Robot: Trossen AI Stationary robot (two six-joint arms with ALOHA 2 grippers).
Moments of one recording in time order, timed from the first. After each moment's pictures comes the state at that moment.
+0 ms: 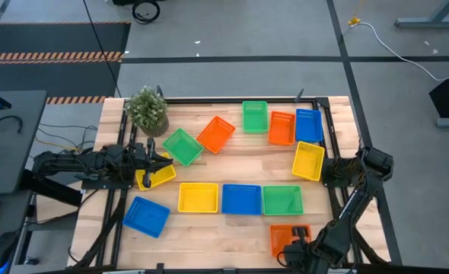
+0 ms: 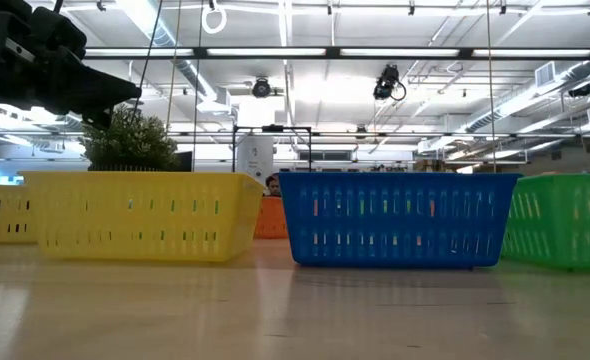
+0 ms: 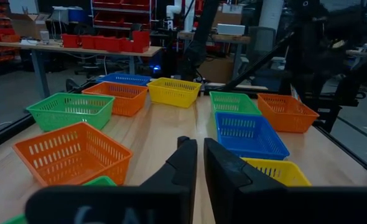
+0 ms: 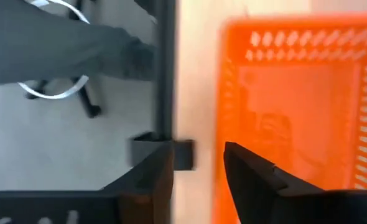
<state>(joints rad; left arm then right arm) -0.02 0.08 0.01 0.05 -0.06 -0.07 1.01 1.83 1.30 -0.69 0.13 1.02</state>
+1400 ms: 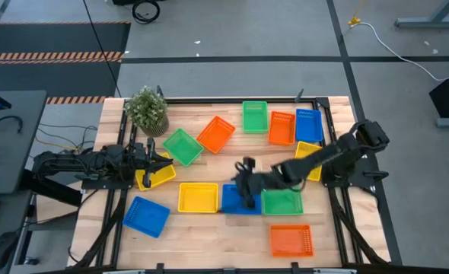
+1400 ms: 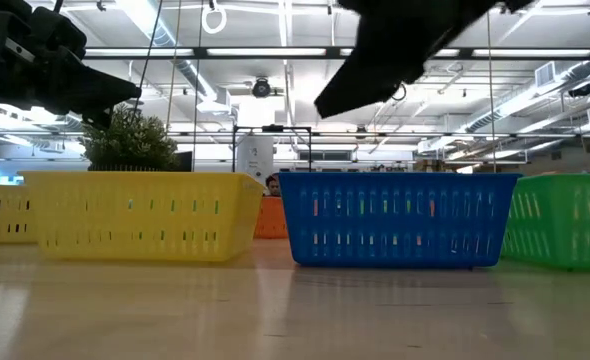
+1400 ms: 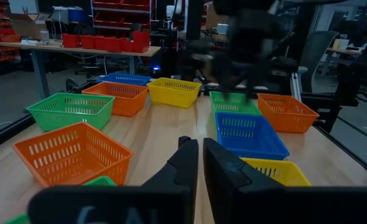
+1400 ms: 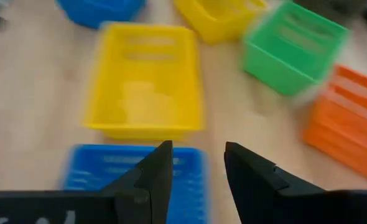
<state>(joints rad) -0.02 0.08 0.01 0.05 -0.06 -0.07 0.28 1.63 1.02 -0.10 0.36 0.16</state>
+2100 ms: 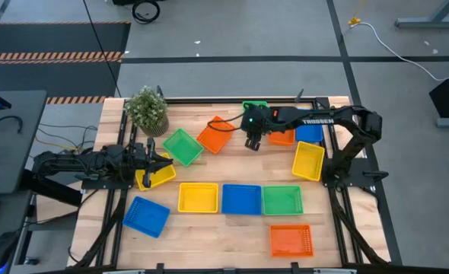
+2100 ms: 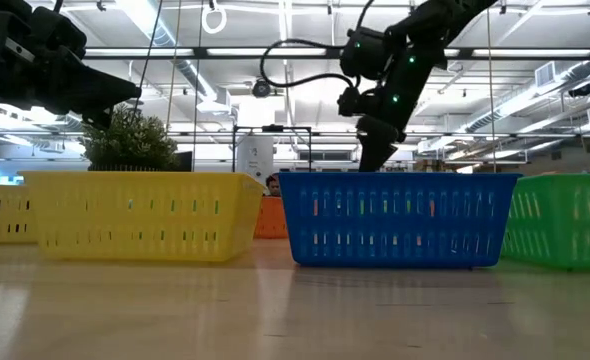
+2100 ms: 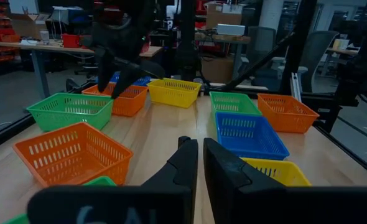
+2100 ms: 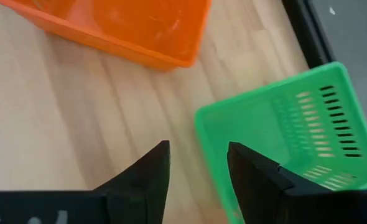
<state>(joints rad) -0.02 0.08 0.01 0.05 -0.06 -0.07 -0.34 1.63 1.13 -0.54 0.21 -0.06</state>
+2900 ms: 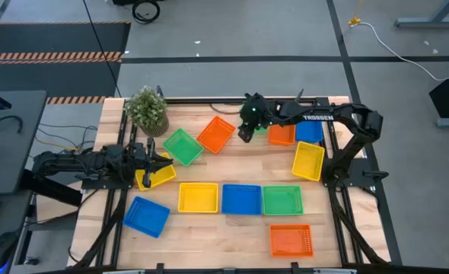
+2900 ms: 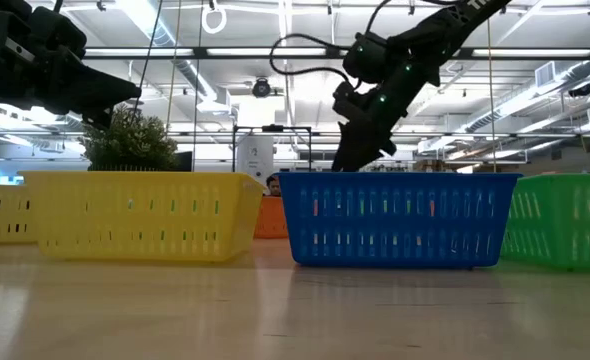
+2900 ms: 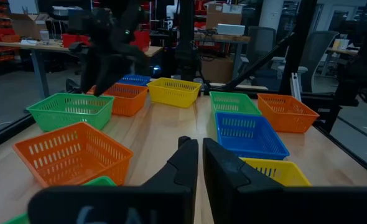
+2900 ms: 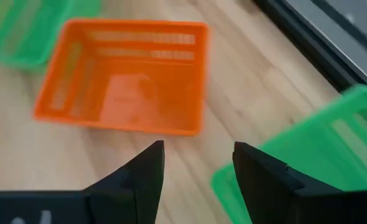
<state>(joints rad) -0.02 0.08 0.01 0.05 -0.06 -0.07 -0.42 1.64 1.09 -0.30 -0.01 0.12</state>
